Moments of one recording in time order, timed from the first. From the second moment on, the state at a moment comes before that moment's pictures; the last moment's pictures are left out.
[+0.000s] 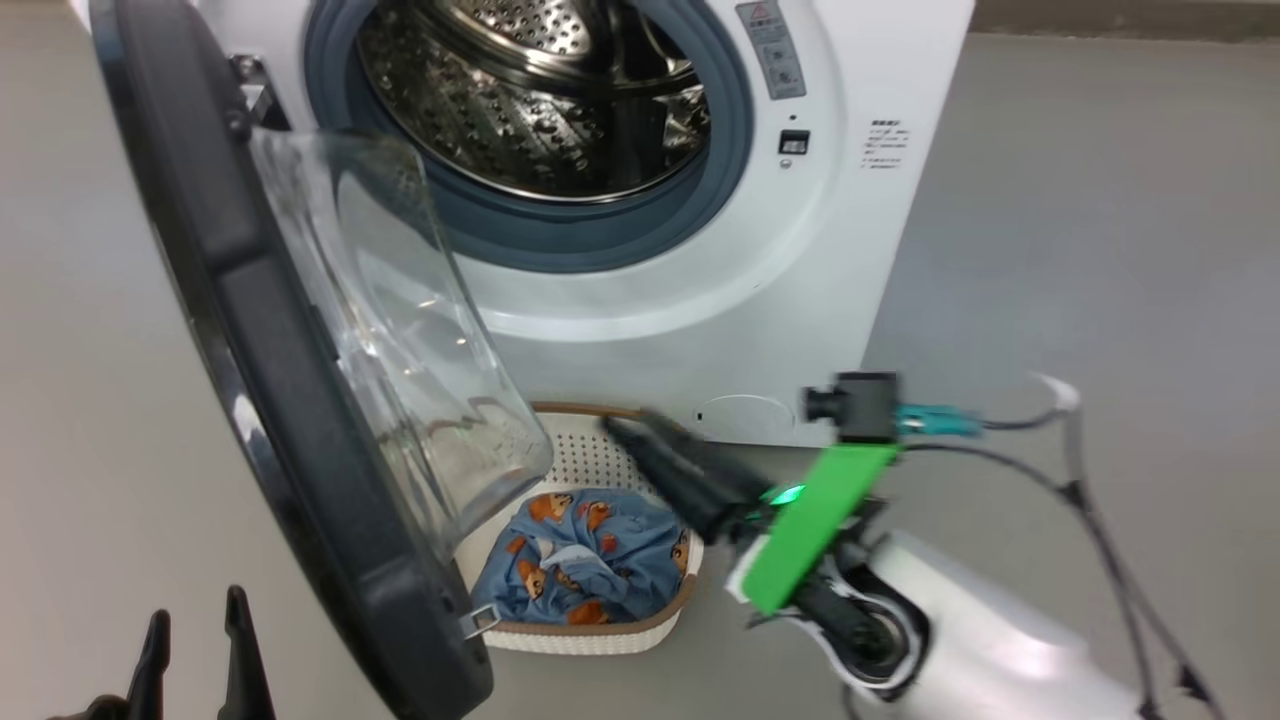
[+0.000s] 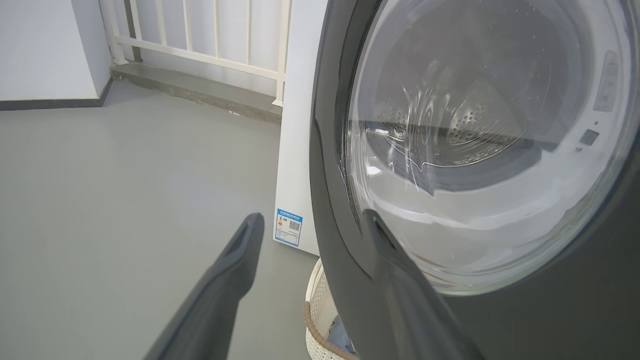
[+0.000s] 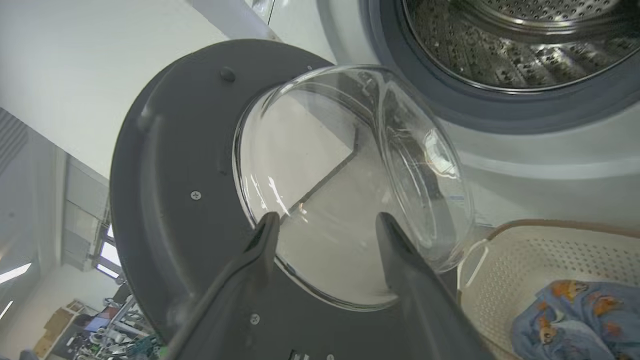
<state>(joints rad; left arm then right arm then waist) 0.01 0.03 0.13 0.26 -0.33 -0.09 -0.25 -0.63 -0.19 0.90 0.33 1.47 0.13 -0.04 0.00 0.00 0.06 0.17</state>
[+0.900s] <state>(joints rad) 0.06 0.03 0.20 0.27 -0.29 -0.10 -0.25 -0.05 -0.15 0.03 0.24 0.24 0.13 -0.25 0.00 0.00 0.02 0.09</state>
